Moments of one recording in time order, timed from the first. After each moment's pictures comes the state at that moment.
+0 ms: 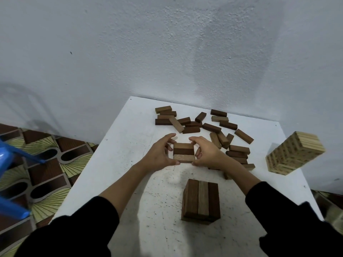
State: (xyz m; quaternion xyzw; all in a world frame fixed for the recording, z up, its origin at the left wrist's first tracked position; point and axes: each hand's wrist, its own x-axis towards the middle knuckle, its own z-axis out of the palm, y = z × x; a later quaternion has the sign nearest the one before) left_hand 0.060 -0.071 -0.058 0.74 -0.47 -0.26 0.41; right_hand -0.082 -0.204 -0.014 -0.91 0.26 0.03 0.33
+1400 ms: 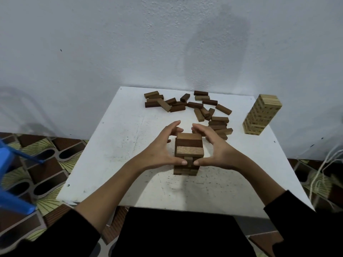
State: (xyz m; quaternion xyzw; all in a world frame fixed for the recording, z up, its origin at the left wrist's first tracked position) left_hand -0.036 0.011 0.001 0.65 -0.55 -0.32 0.41; right_hand -0.211 -0.116 0.020 -0.87 0.22 -0.07 0.43
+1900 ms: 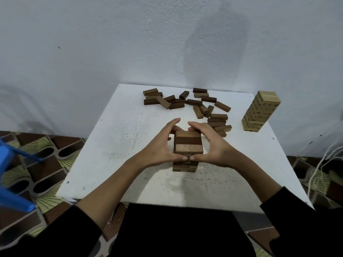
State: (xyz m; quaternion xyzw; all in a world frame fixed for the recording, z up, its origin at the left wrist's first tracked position) left_hand -0.039 0.006 -0.005 0.66 -0.57 -0.29 0.40; right_hand -0.209 -0.109 0.021 -0.90 0.19 -0.11 0.38
